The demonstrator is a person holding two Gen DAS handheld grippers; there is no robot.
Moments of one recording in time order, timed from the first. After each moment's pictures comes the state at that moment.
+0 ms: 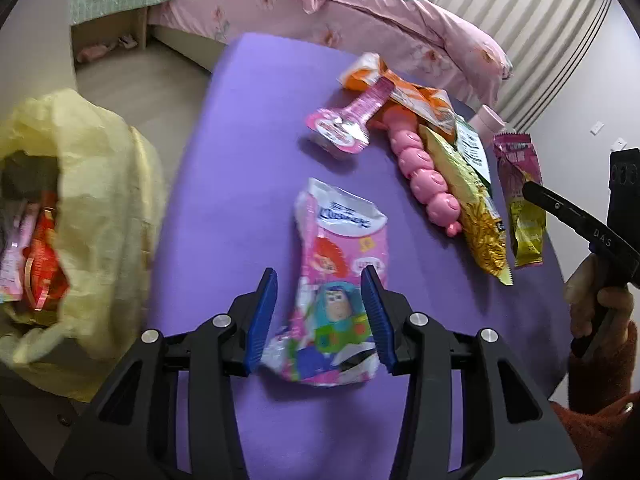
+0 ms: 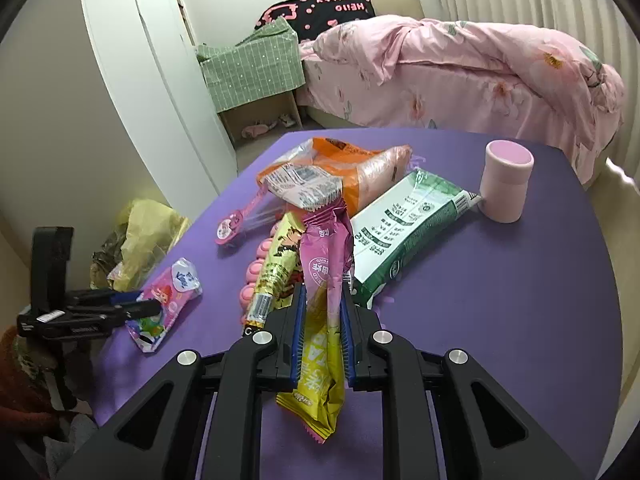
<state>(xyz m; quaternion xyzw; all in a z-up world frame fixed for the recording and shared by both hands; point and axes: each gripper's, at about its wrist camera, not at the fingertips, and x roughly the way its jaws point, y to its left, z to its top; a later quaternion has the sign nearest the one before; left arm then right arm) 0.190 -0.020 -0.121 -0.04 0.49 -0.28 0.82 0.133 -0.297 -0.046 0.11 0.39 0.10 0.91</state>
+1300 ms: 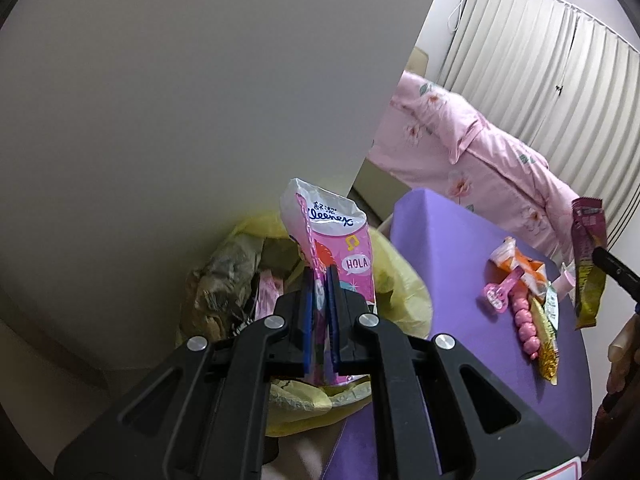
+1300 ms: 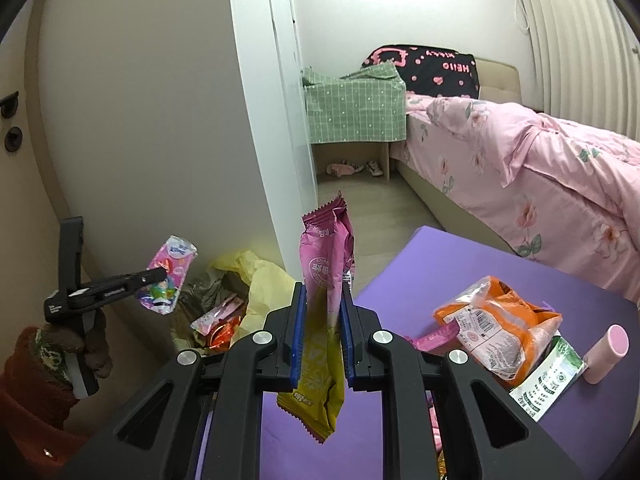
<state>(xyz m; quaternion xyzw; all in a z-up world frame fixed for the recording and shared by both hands) 0.183 0.198 -0.051 -0.13 0.35 -0.07 0.93 0.182 -0.133 0.053 0.02 0.30 0.22 0.93</state>
